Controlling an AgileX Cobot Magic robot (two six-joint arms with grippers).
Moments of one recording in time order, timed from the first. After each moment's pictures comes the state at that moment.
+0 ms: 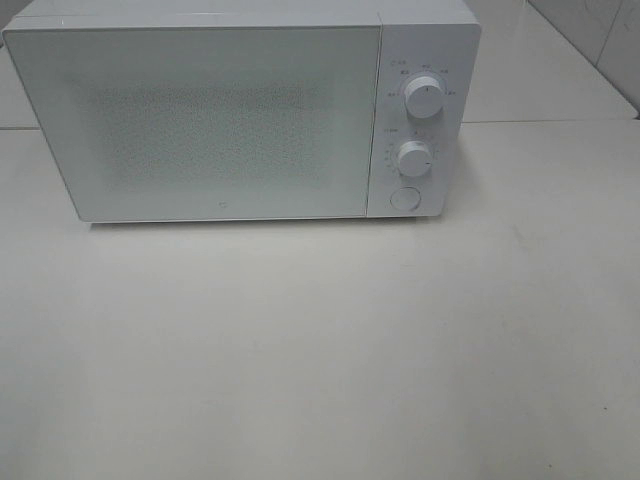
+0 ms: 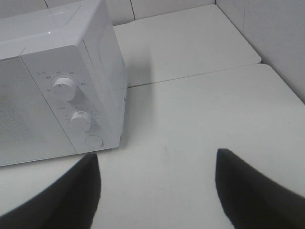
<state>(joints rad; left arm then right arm) 0.04 0.00 -0.51 0.01 1.04 0.03 0.06 0.29 -0.42 -0.09 0.47 0.22</state>
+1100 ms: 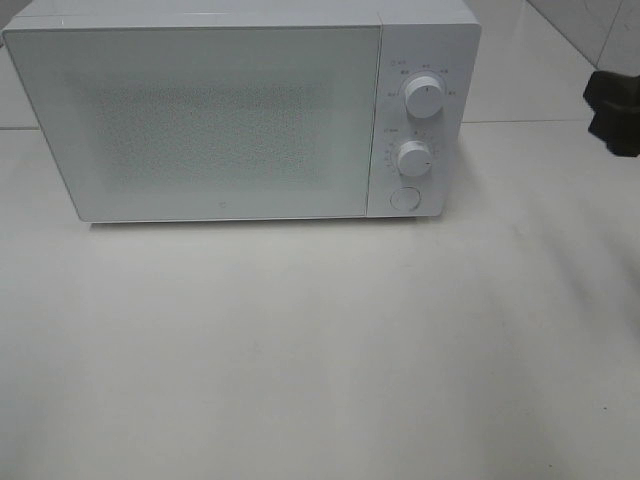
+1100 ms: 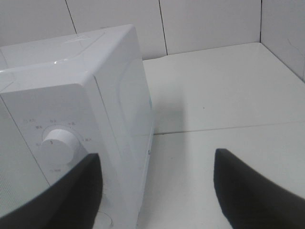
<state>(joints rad) 0.04 0.00 -0.51 0.01 1.04 0.03 0.09 1.18 -0.33 -0.11 -0.70 0.20</state>
